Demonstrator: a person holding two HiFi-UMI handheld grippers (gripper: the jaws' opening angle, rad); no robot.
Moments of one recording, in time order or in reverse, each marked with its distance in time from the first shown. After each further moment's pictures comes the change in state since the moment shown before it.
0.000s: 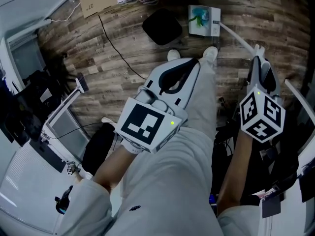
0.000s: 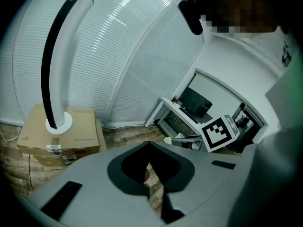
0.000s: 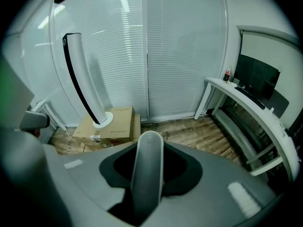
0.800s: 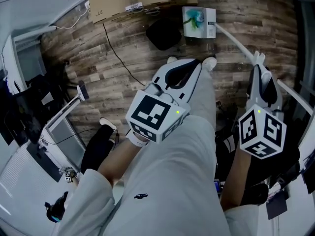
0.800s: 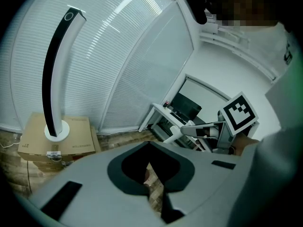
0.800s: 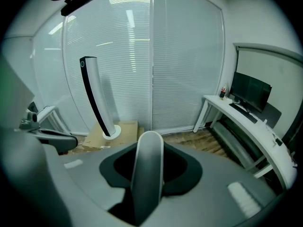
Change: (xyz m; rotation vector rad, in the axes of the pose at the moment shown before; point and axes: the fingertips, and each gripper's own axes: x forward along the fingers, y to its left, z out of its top) left arm -0.079 -0.045 0.015 0.047 -0.061 -0.058; right arm -0.153 0.037 0.059 -0.022 -0.144 0.013
